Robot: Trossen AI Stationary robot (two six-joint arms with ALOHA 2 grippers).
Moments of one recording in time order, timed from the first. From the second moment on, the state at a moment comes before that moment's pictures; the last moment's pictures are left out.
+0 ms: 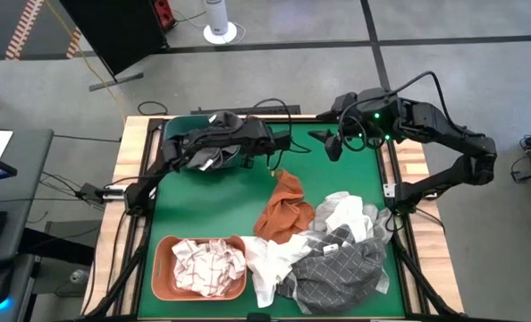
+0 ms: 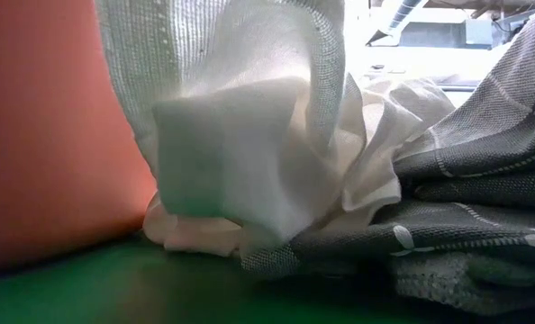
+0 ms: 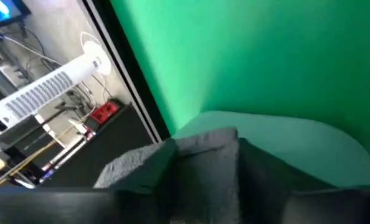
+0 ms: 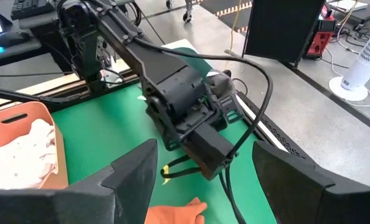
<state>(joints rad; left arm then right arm) 0.32 2.28 2.00 -1.31 -0.70 0.49 -0.17 1.26 1.66 -0.89 0.21 0.17</state>
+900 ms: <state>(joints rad) 0.38 2.06 2.00 -1.11 -0.62 0.25 -0.17 1.26 1.66 -0.89 0.21 0.16</state>
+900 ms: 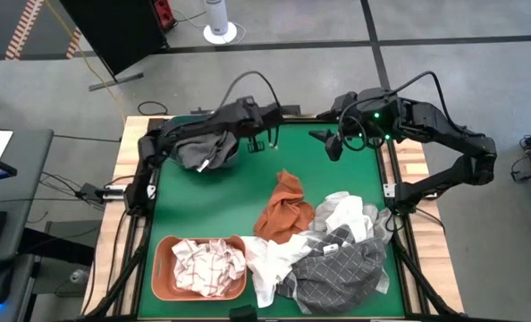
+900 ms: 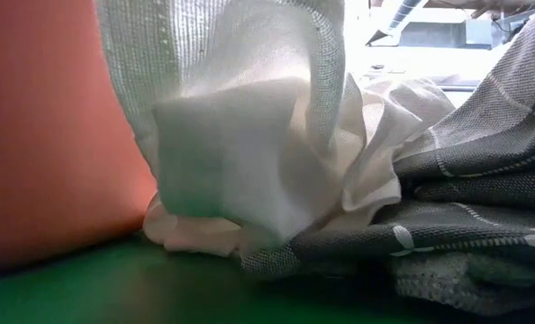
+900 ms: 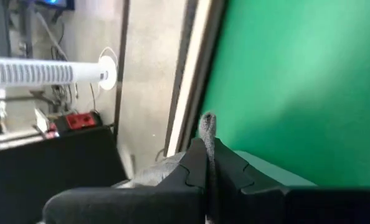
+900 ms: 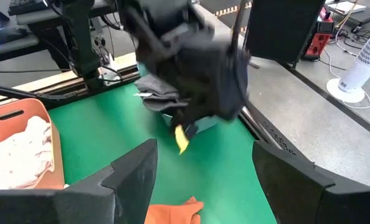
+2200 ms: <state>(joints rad) 0.62 1.77 1.79 -1.54 0.16 0.05 -0.17 1.26 1.66 -0.91 0.21 0.16</state>
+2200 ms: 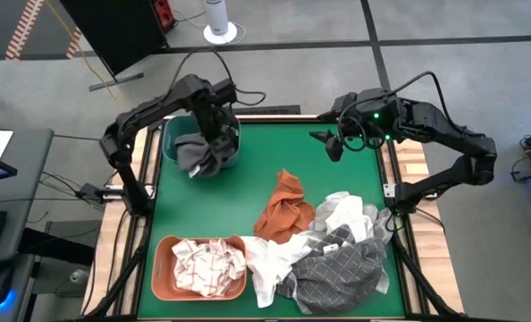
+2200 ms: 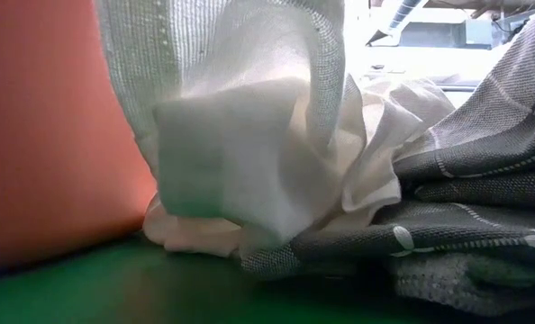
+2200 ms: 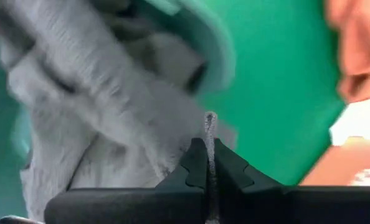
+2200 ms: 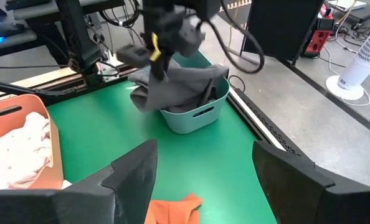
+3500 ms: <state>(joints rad) 0.61 1.77 1.31 -1.15 -0.13 0.99 -0.17 1.26 1.66 -0.91 0.21 0.19</state>
